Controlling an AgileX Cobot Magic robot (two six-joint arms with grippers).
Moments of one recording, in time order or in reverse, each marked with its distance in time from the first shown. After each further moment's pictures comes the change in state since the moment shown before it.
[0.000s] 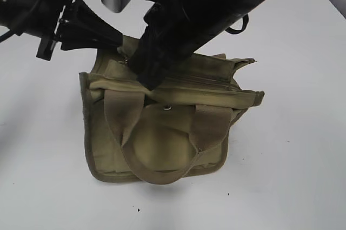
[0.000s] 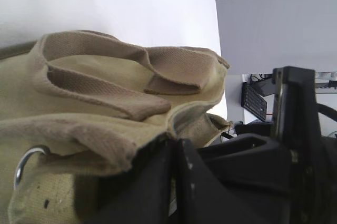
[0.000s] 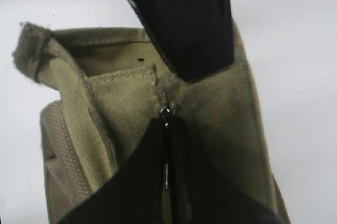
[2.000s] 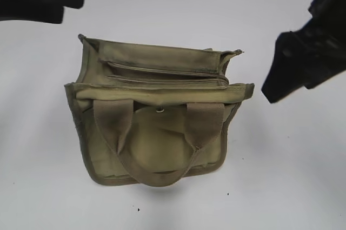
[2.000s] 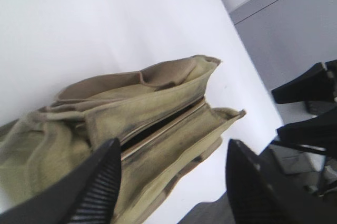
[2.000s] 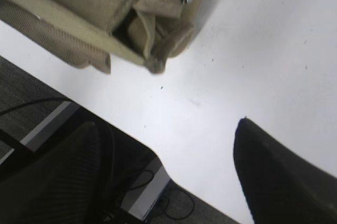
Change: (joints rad) left arm 0.000 -0.245 0.000 0.195 -0.063 0.022; right arm -0.320 -0.276 0.058 -0.205 0.593 0.674
